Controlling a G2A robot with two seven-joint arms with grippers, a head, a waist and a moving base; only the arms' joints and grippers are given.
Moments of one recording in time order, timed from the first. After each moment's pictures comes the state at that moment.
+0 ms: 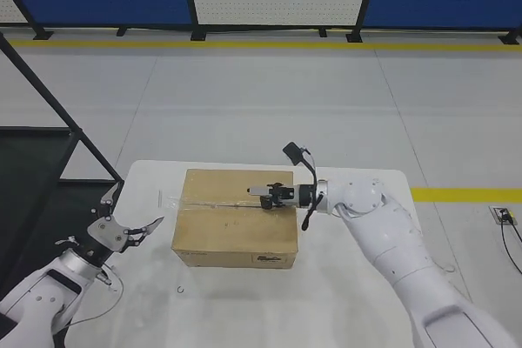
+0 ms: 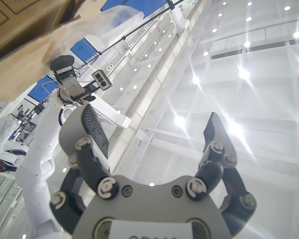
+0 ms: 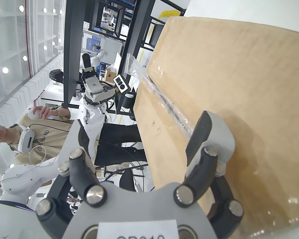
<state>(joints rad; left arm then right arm) 1.23 -0.92 -1.61 -1.64 -1.54 0.43 -0.38 -0.28 -1.46 0.97 -0.64 0.16 -0.46 1.08</state>
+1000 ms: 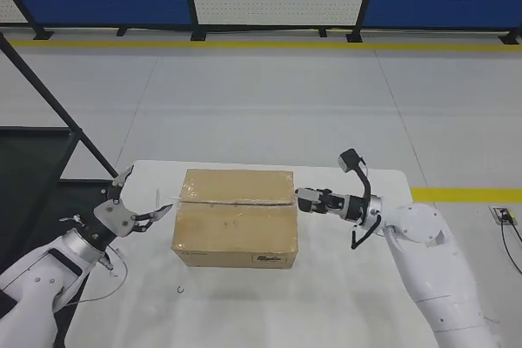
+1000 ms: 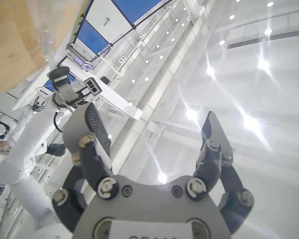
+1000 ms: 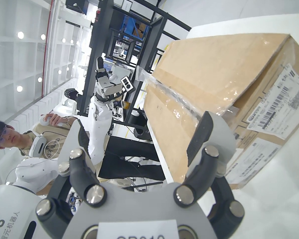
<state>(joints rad) 1.09 -0.94 -1.58 -1.68 -1.48 0.58 -0.36 -0.64 -1.29 1.31 -1.18 0.13 -0.38 1.09</state>
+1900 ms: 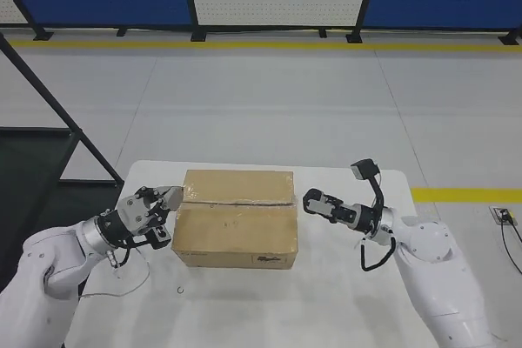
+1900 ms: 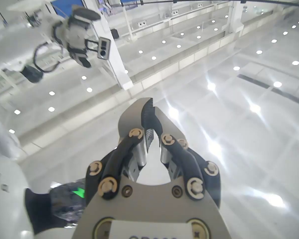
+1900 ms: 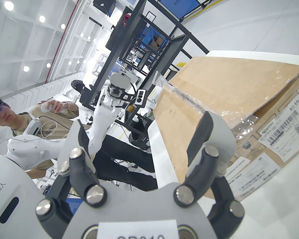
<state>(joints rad) 0.92 -0.95 -1.48 -1.54 -2.23 0.90 0.03 -0.73 -1.27 1.34 -1.25 0.16 -0.56 1.06</state>
